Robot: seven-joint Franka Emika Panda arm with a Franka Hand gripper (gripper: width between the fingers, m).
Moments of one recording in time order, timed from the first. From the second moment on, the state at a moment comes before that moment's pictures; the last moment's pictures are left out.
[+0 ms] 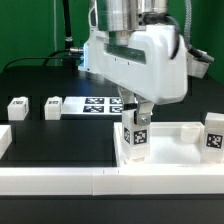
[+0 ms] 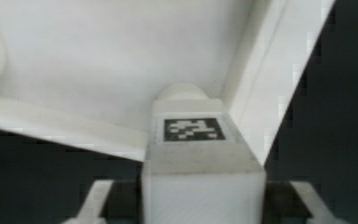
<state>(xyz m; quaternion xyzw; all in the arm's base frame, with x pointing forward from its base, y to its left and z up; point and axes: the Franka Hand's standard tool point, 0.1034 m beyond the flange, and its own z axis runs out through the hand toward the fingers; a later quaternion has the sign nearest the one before) 0.635 -0.003 0.089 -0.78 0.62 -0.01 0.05</state>
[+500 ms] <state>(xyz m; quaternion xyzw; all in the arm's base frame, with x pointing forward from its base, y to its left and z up) 0.635 -0.002 0.091 -0.84 0.54 -0.01 0.04</state>
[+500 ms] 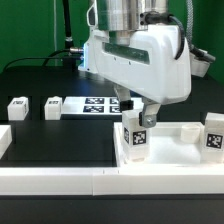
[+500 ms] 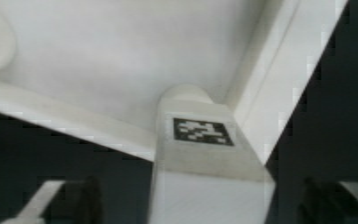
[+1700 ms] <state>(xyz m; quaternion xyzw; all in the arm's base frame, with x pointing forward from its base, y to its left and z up) 0.633 -0.005 0.085 -1.00 0.01 -0.03 0.02</state>
